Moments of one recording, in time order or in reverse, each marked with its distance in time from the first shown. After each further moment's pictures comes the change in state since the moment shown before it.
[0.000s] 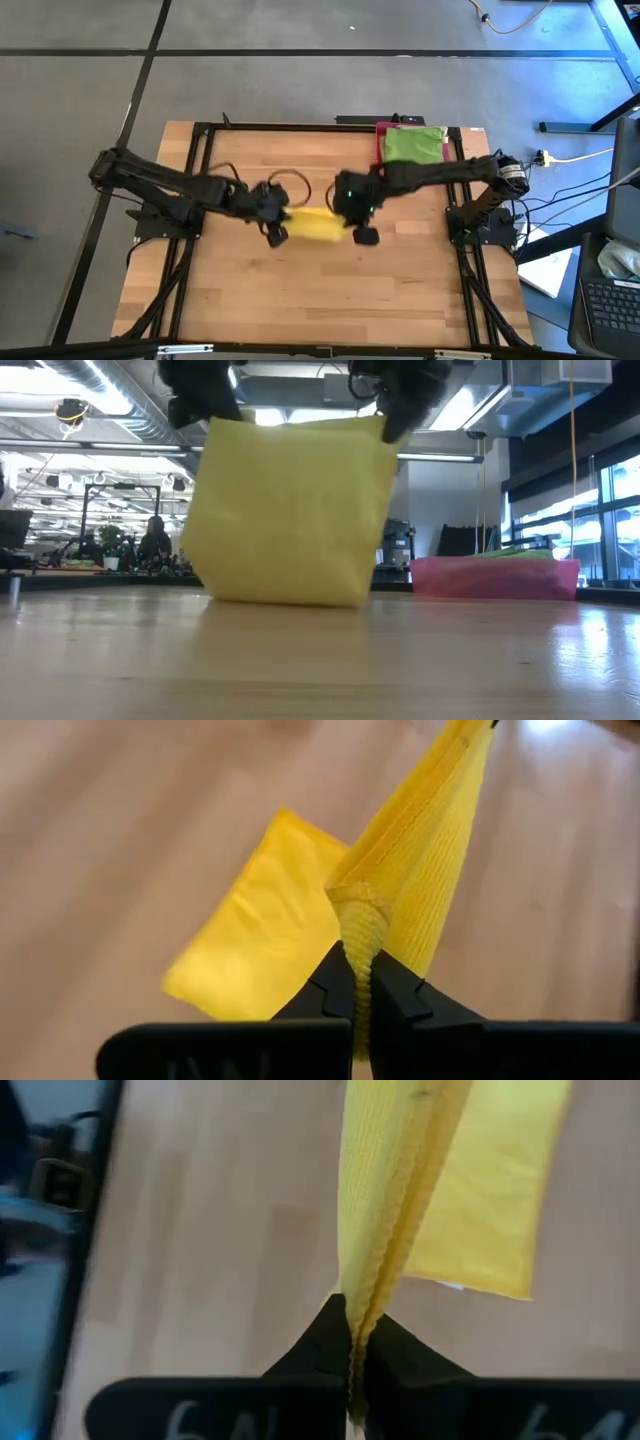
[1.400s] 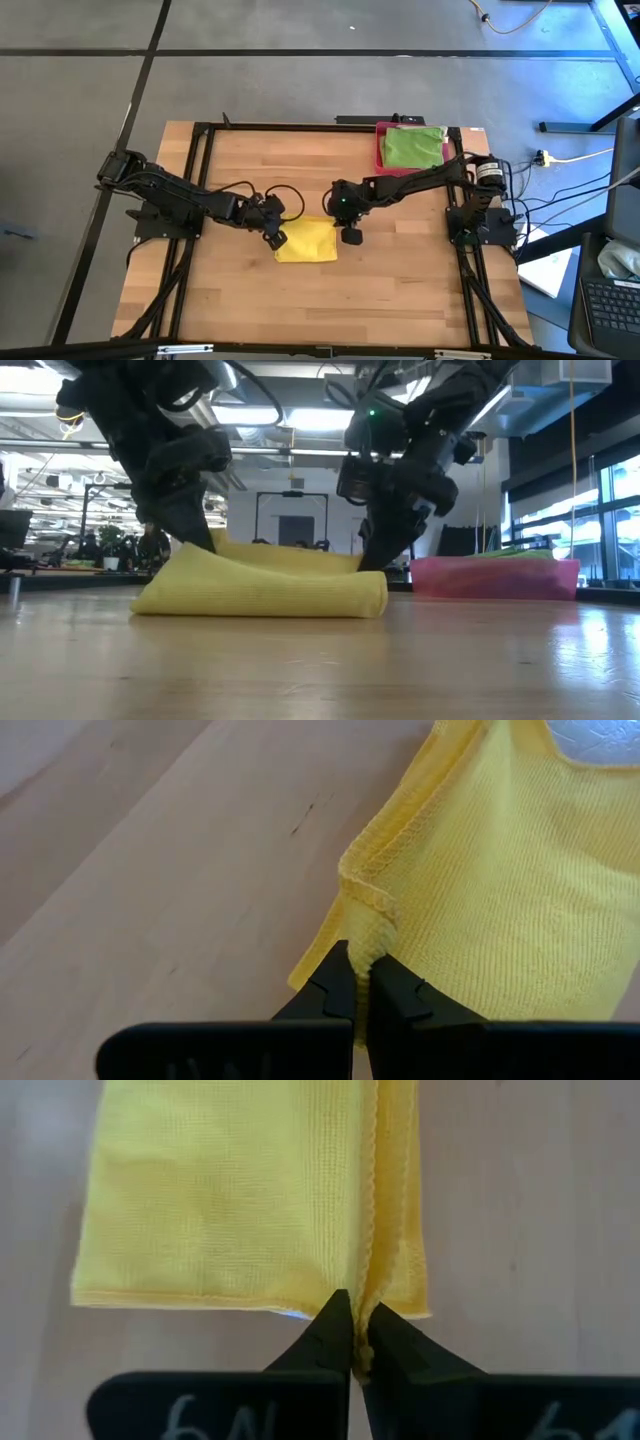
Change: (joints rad) left arm 0.013 0.099 -0.409 0.376 -0.056 -0.111; right arm -0.087 0.159 -0.421 0.646 0.043 -0.003
